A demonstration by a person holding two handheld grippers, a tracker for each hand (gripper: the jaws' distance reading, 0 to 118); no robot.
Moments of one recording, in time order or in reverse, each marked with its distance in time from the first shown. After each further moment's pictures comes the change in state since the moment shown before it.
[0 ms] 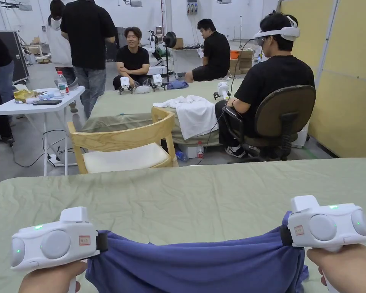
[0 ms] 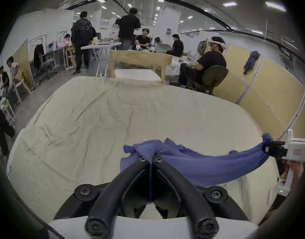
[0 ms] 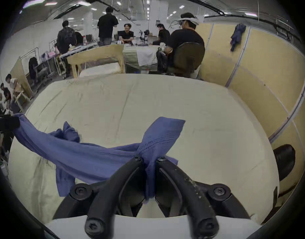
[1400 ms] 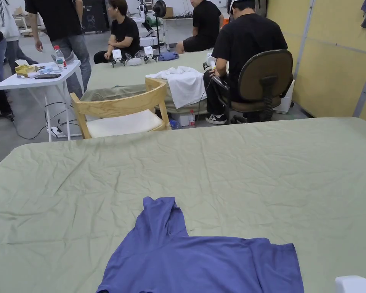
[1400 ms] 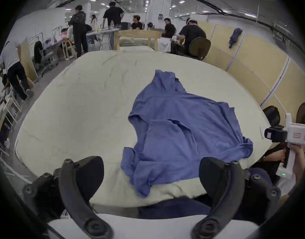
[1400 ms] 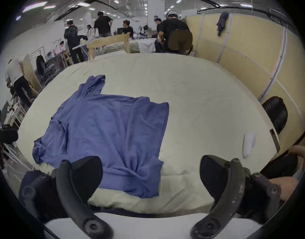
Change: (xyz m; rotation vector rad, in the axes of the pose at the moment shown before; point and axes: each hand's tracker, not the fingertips) left arm -0.021 -0.277 0.258 -0.170 -0.027 -0.073; right arm 0.011 -0.307 0.228 -0.054 0.029 -0.034
